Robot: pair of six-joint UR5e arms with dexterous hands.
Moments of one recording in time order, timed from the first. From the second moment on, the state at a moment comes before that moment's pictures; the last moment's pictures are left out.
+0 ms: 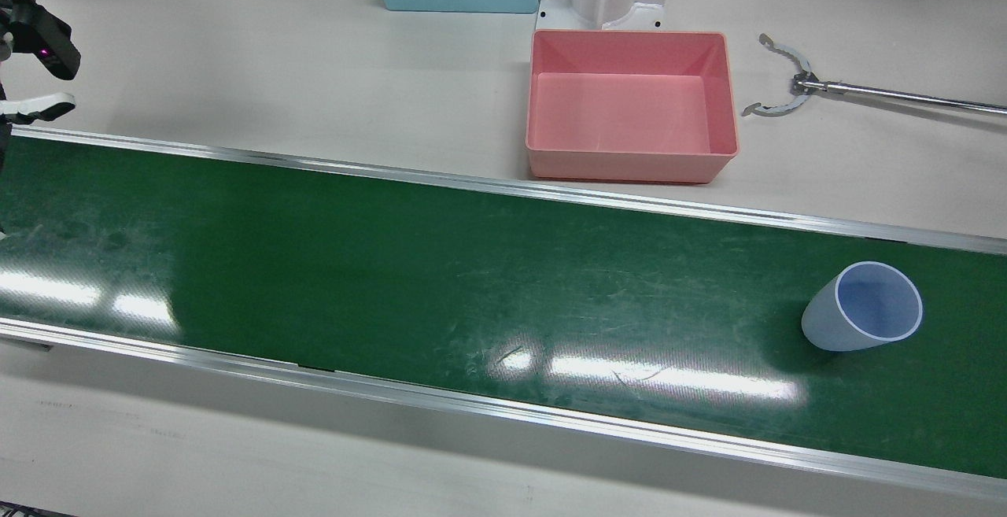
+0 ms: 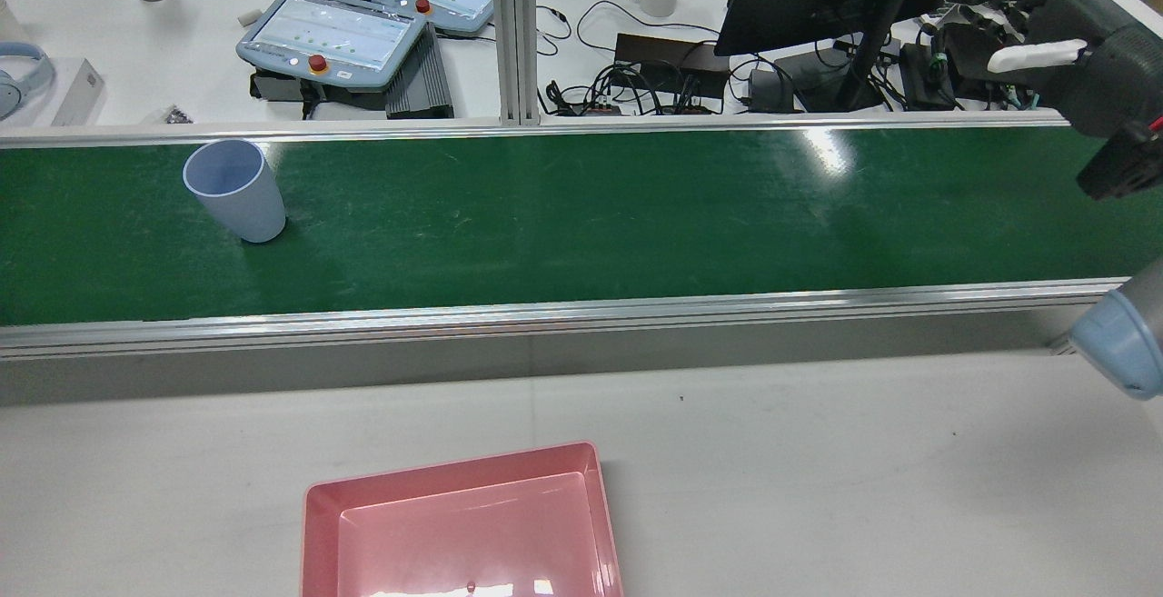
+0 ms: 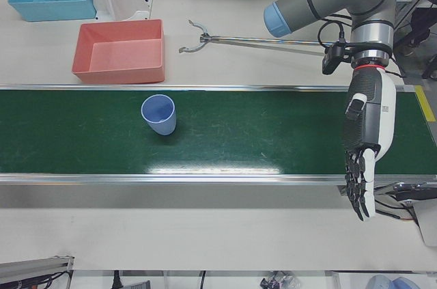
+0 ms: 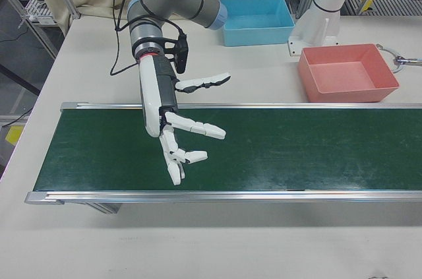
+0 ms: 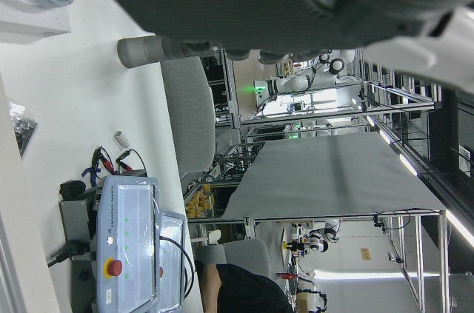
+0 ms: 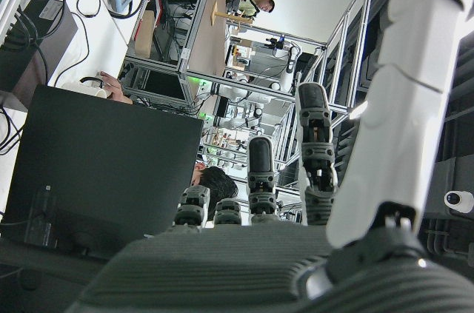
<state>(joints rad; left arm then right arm) -1.46 -1.86 -1.67 0.42 1.75 0.12 1.21 -1.41 1.95 -3.49 -1.39 -0.25</state>
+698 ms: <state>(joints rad) -1.46 -1.86 -1.67 0.42 1.75 0.12 1.21 -1.41 1.95 -3.49 -1.39 -0.25</state>
